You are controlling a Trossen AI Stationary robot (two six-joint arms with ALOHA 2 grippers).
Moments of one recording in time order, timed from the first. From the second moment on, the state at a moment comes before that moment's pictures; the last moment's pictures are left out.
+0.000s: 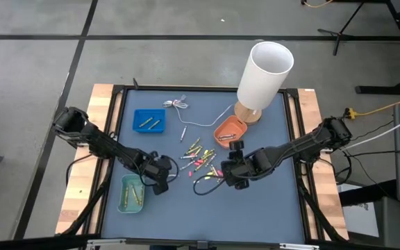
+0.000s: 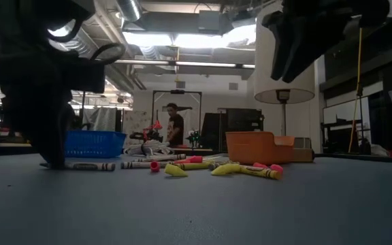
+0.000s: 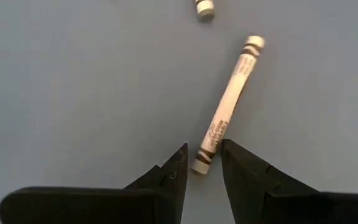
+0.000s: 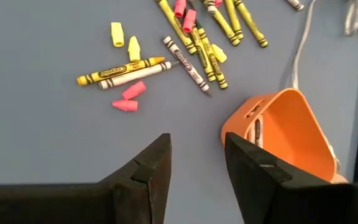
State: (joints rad) left arm -0.40 1.53 0.67 -0.34 -0.18 -0.80; right arm 0.39 1.67 1.35 -0.98 0.40 0.11
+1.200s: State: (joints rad) left arm -0.40 1.53 0.73 -0.23 -0.15 -0.72; right arm 0.39 1.67 0.99 -0.59 0.32 0.58
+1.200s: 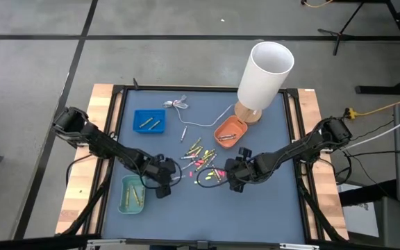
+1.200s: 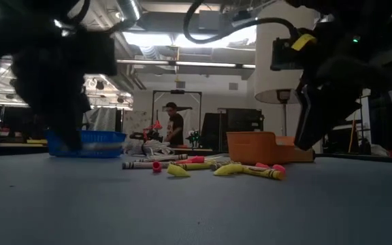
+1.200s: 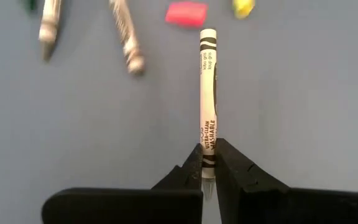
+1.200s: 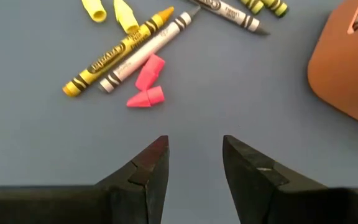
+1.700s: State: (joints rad) left arm -0.20 1.53 0.82 0.09 -0.31 -0.47; right arm 0.39 1.67 0.99 -0.59 0.32 0.58
